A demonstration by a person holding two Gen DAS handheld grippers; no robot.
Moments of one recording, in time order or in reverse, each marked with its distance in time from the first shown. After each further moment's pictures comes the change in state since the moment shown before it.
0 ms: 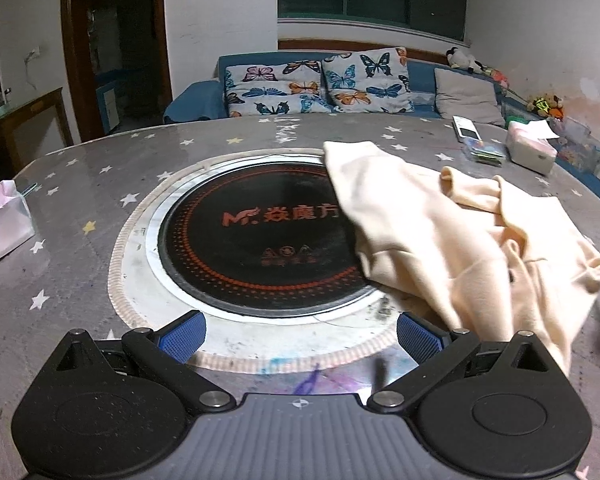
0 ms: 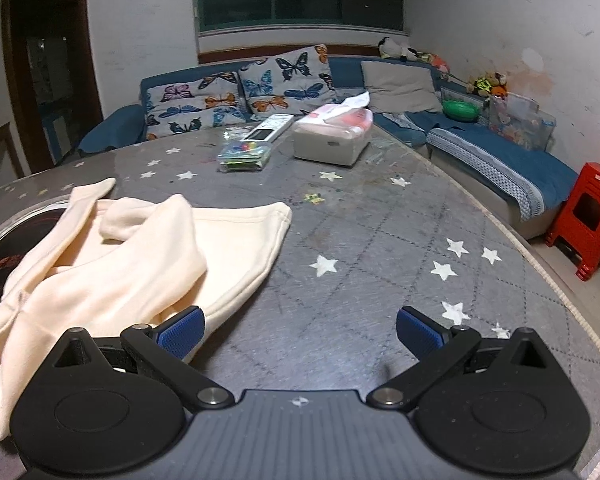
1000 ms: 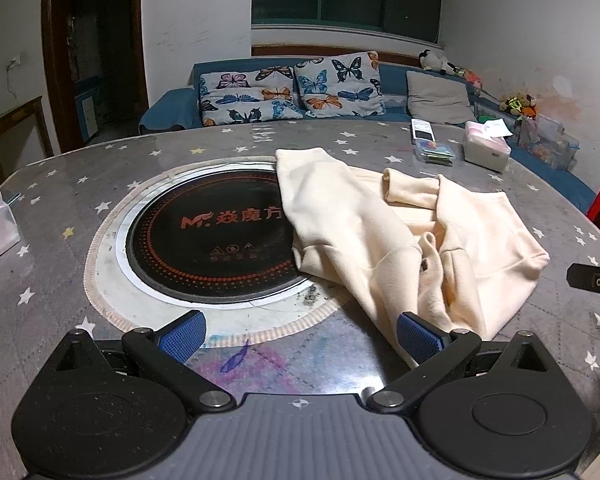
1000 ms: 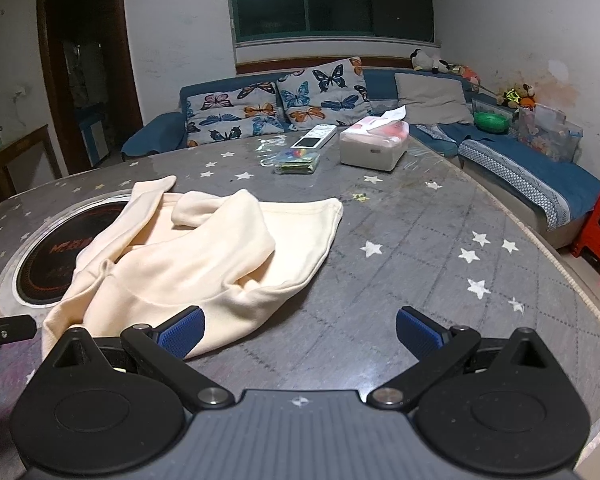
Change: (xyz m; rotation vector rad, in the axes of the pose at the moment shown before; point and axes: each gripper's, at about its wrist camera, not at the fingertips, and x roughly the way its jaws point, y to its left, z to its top) left arm -0.033 -0.032 -0.005 0.022 -0.013 -0.067; right arm -0.052 0.019 -0.023 -0.028 -0.035 0.103
